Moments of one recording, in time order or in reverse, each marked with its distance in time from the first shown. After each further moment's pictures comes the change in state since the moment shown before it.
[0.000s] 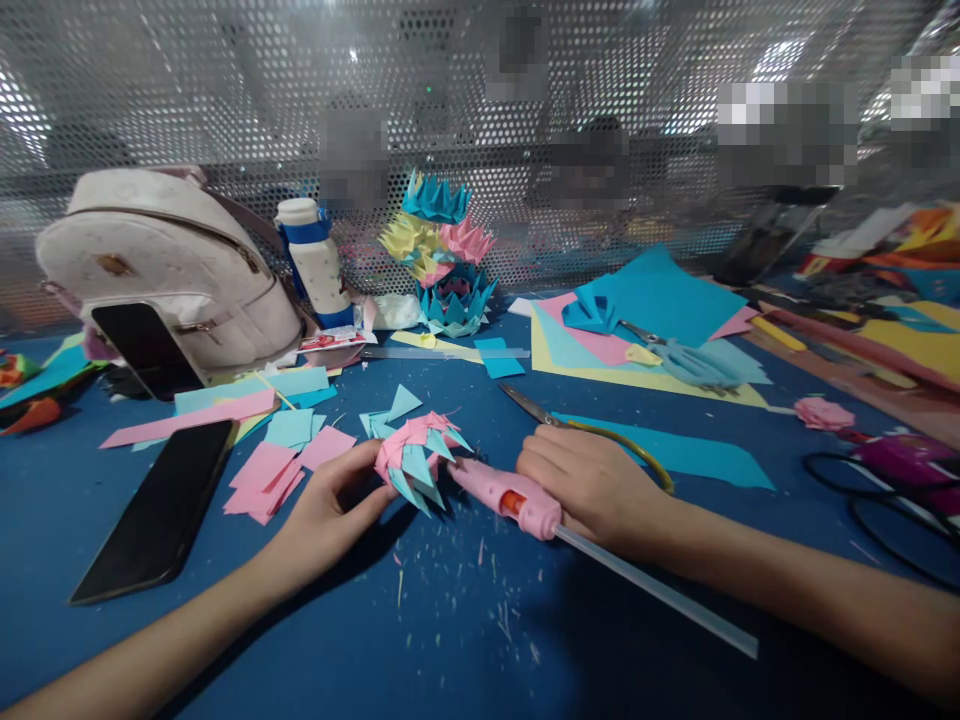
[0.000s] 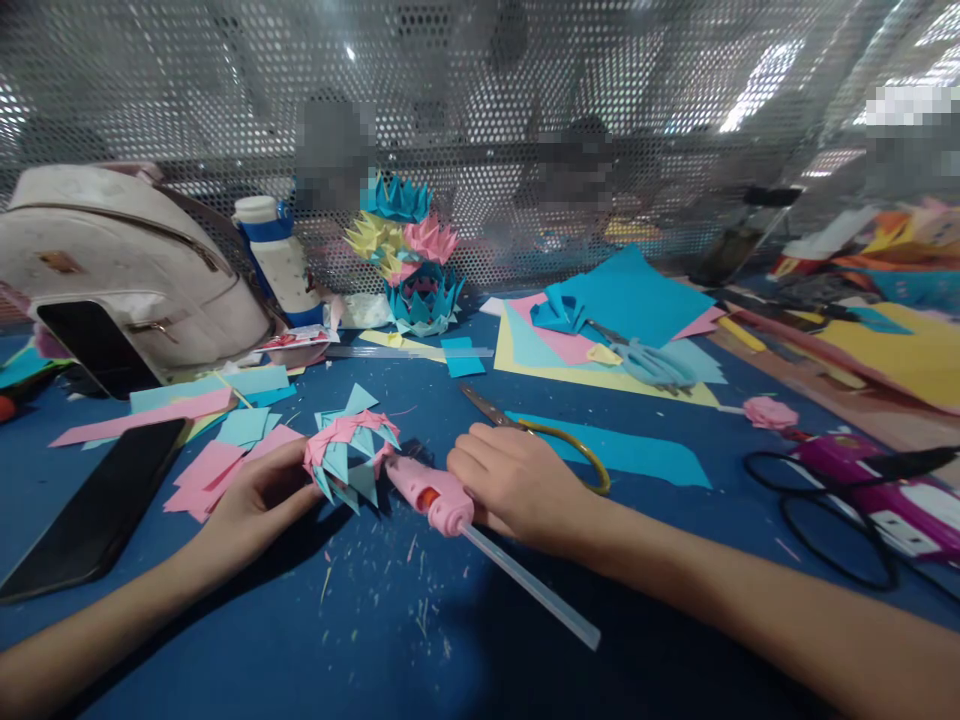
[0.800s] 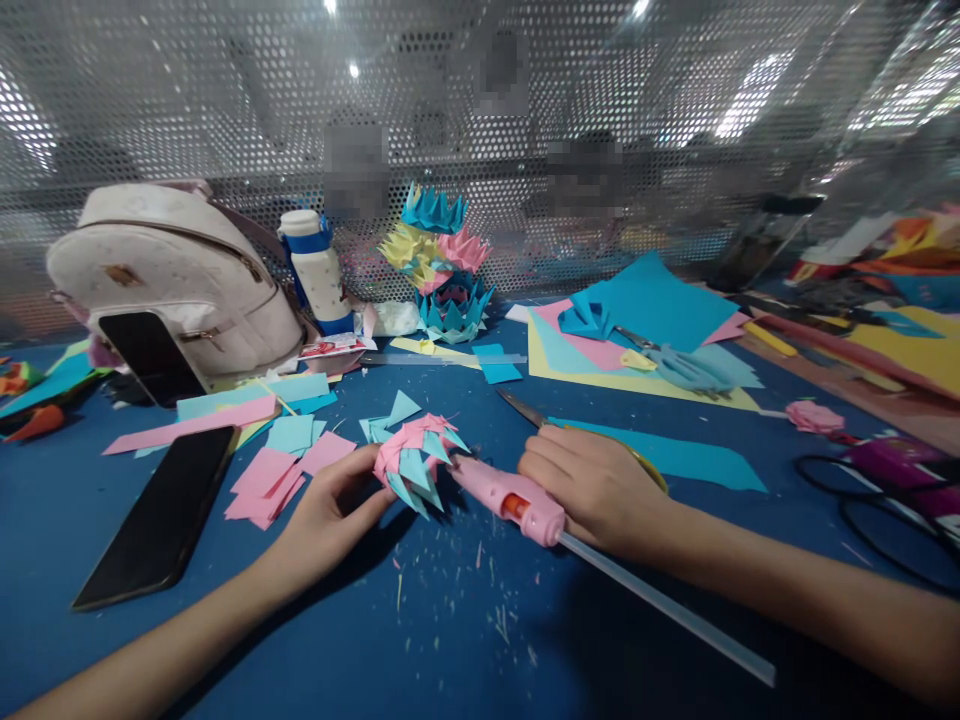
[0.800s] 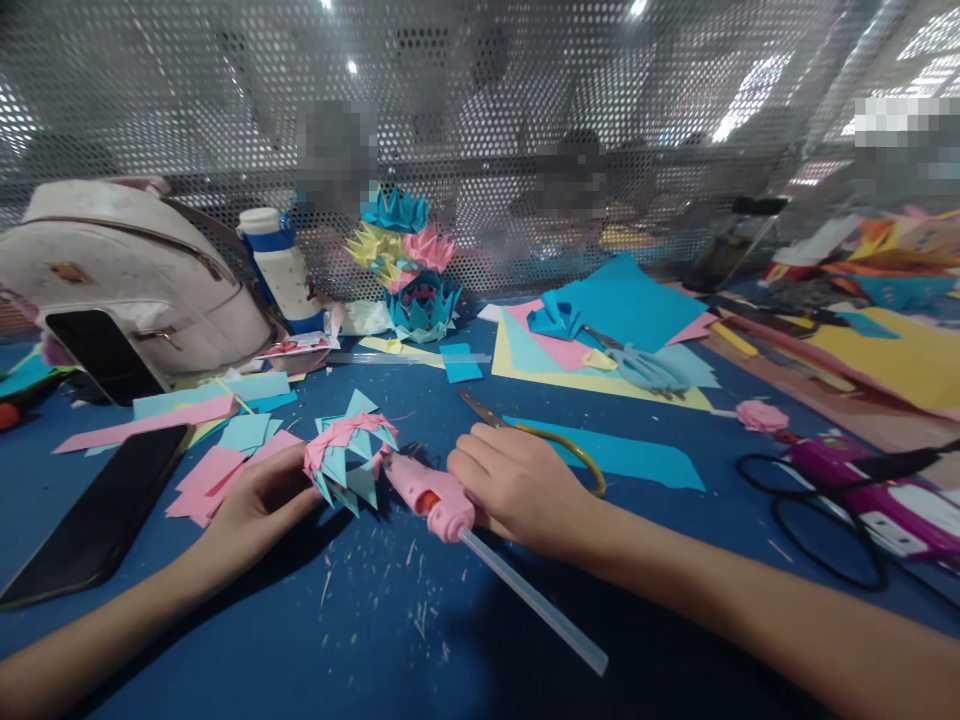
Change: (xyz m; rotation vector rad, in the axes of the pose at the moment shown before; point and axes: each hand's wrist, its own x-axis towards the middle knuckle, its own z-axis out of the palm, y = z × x) left_hand 0.000 0.002 0.001 -0.010 0.017 0.014; right_hand 0.001 -0.003 -0.008 -0.084 0.053 -0.002
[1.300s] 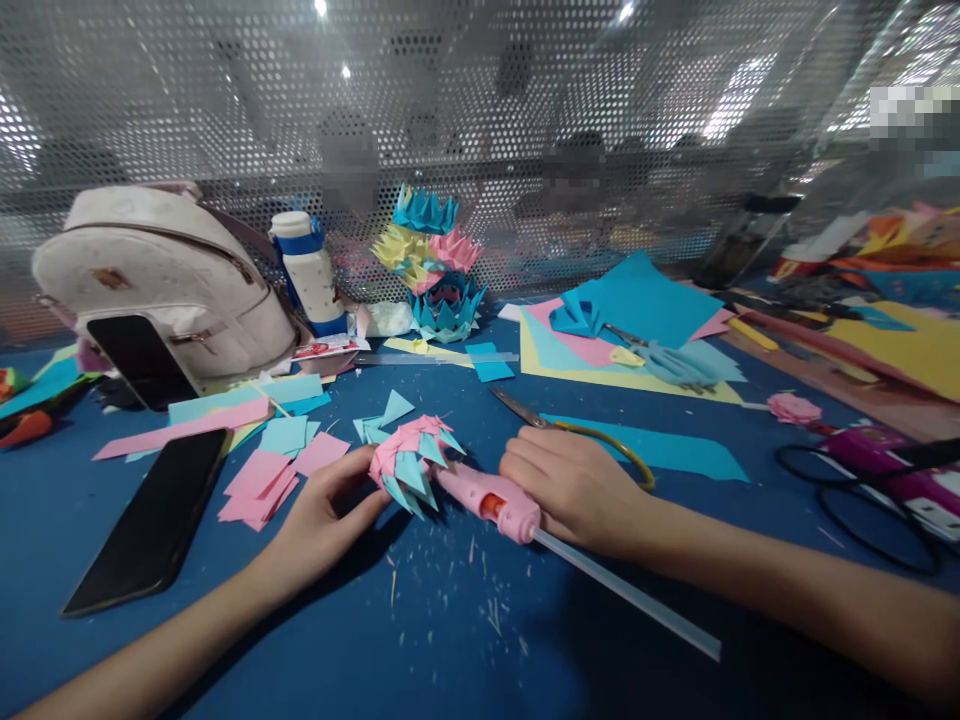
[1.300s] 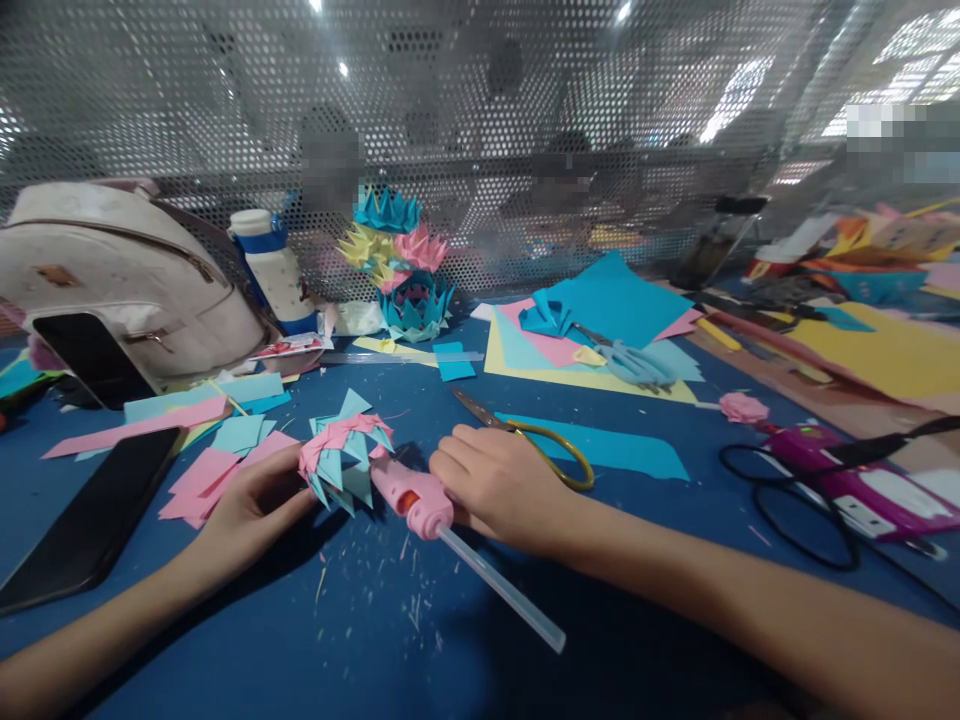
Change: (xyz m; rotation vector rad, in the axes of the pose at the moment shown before) left_hand -0.002 -0.002 -0.001 0.068 -0.011 0.021; right_hand 0.004 -0.005 0.003 0.029 -0.003 -0.008
